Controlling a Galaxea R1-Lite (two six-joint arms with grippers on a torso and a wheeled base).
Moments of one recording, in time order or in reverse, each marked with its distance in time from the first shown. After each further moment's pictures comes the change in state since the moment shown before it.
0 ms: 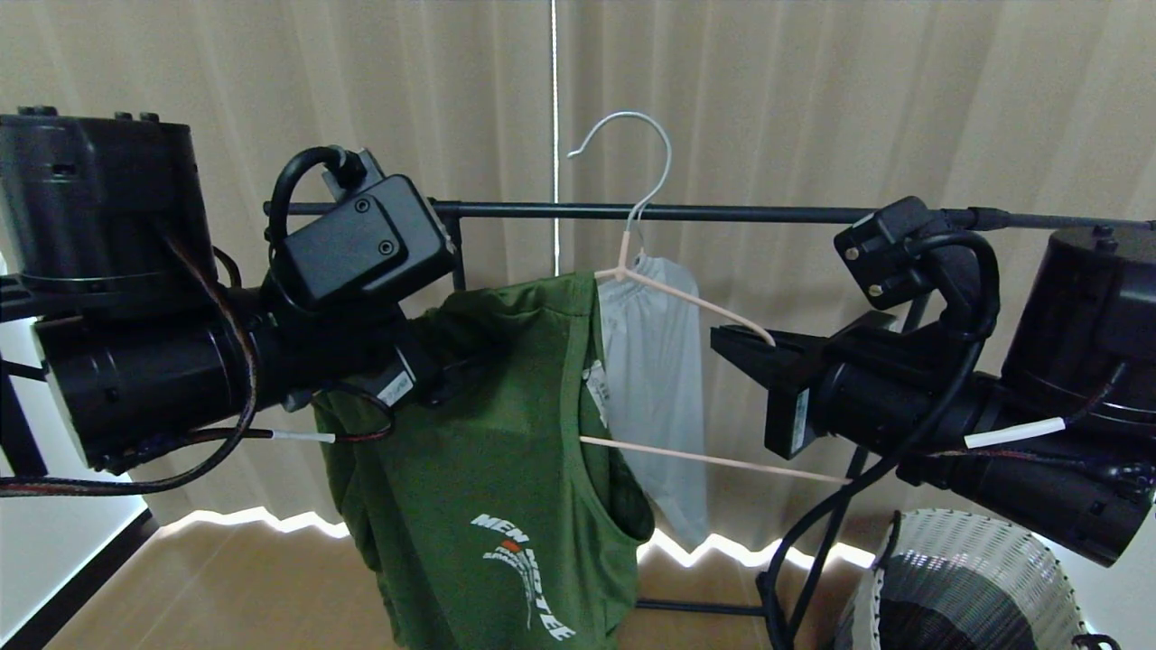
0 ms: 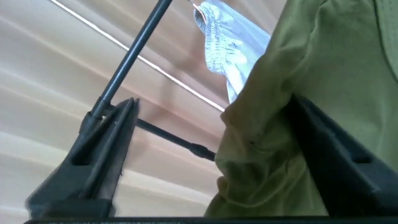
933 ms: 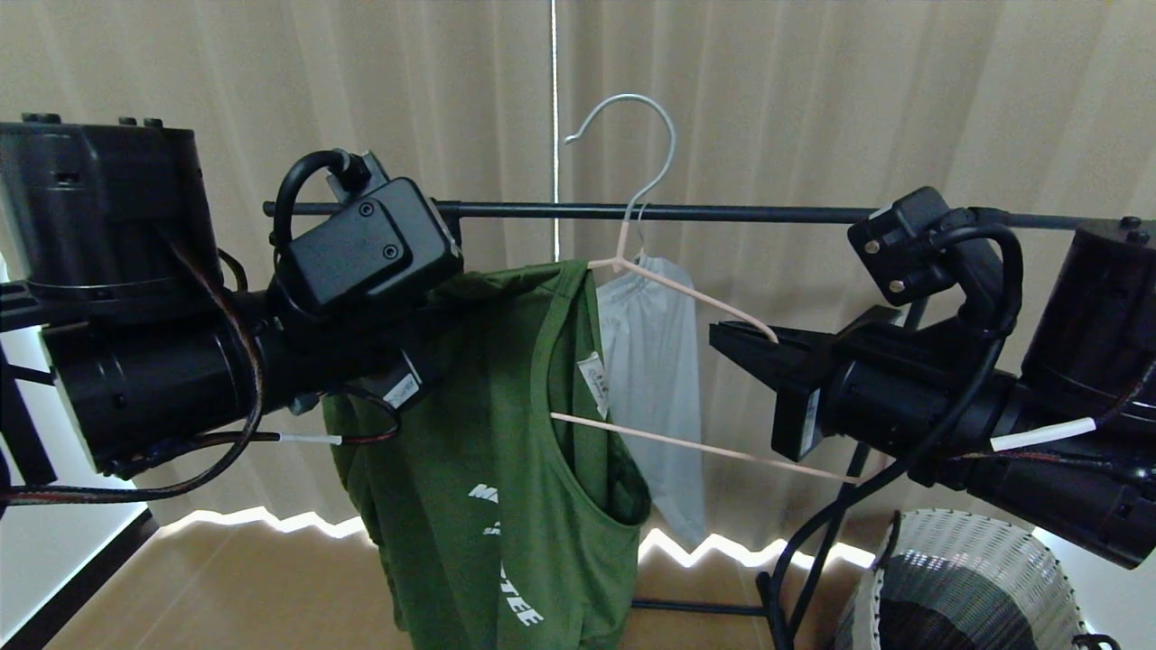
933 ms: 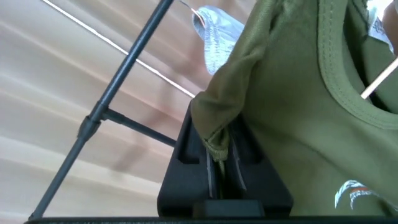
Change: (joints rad) left arm 0.001 0.003 0.015 -0.037 0.002 -0.003; right arm -0.003 -0.021 0.002 0.001 0.033 -0.004
